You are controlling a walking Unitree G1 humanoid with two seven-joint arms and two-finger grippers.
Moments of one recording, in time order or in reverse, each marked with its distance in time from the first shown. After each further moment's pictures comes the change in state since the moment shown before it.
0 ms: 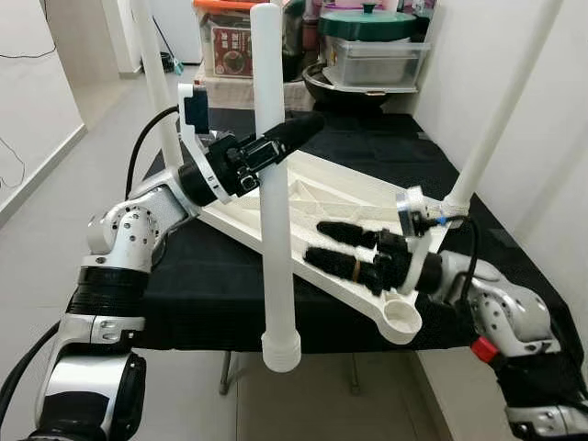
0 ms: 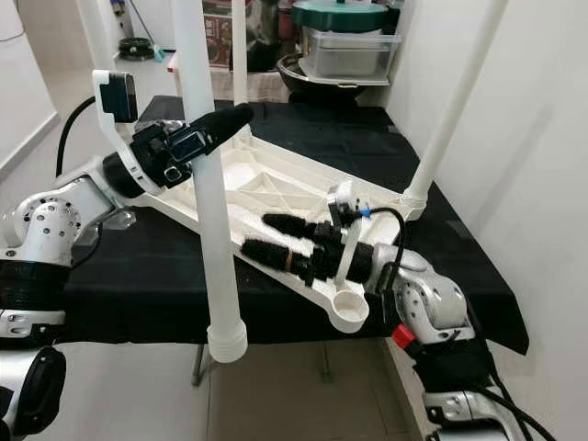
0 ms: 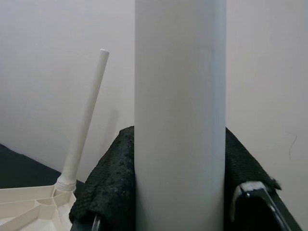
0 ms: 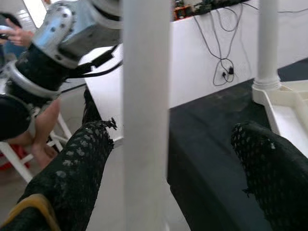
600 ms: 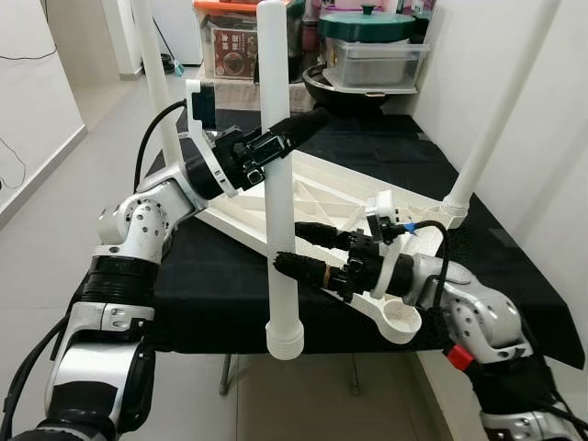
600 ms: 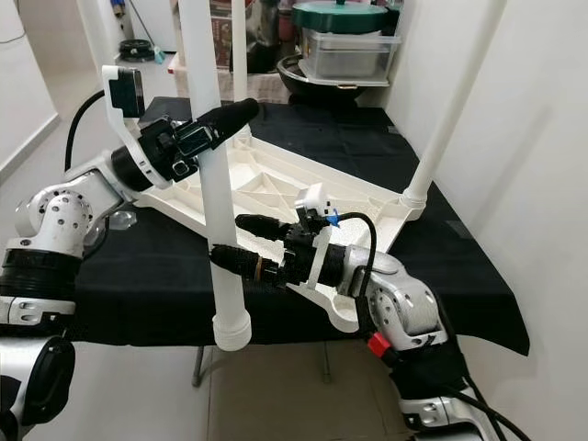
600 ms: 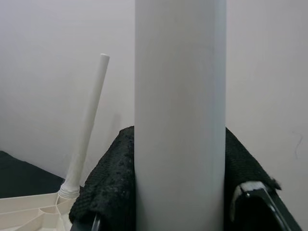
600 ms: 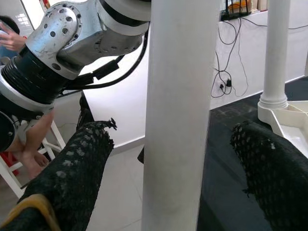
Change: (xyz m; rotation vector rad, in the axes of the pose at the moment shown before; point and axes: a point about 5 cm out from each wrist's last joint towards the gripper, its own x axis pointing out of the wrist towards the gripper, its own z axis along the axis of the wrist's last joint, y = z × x) left arm 0.011 0.005 -0.001 0.019 -0.013 -0.015; right arm 0.034 0.008 -0.001 -0.025 -0.045 -0.013
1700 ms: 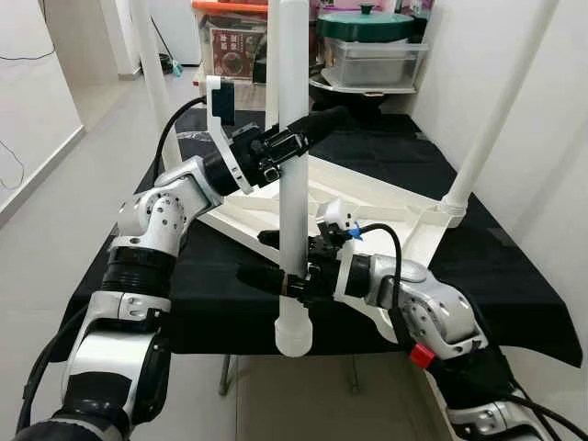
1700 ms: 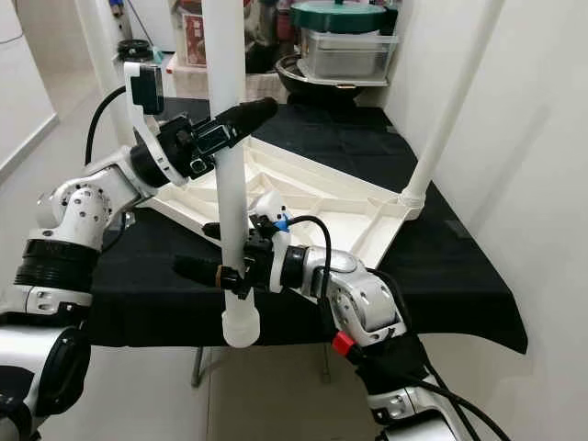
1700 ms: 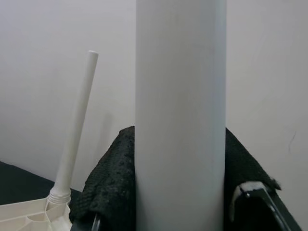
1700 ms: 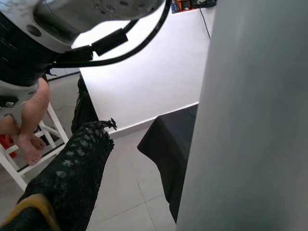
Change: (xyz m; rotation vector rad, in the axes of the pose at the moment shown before) left arm 0.019 -0.002 -0.004 0.005 0.011 -0.042; right arm 0.043 0.008 -0.014 -0.017 0.077 0.019
